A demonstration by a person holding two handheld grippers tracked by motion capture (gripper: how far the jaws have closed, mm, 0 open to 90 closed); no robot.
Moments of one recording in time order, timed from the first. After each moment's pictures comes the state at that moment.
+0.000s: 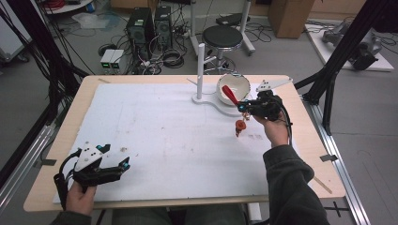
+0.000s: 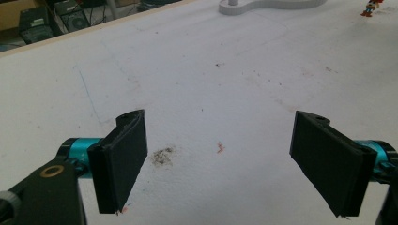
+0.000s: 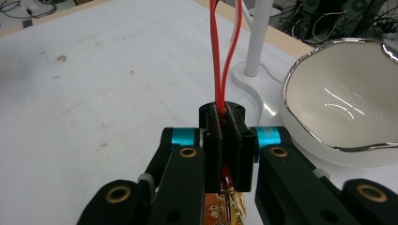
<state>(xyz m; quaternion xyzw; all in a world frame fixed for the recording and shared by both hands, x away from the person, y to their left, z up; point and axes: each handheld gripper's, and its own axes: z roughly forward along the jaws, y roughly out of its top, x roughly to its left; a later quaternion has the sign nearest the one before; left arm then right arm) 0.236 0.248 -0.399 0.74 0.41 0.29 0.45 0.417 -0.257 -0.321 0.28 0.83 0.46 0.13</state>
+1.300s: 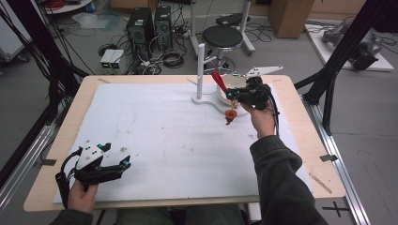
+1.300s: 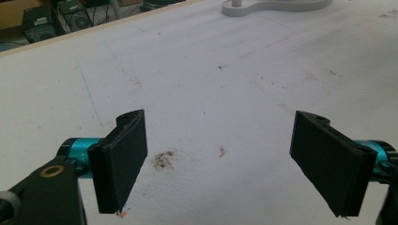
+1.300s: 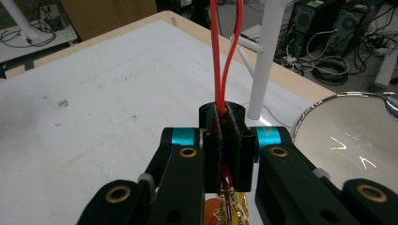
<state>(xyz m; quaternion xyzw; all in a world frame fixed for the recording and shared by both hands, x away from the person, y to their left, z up) 0.240 0.245 -0.399 0.74 0.41 0.29 0.45 0.433 -0.219 -0.295 0.30 0.81 0.48 0.14</state>
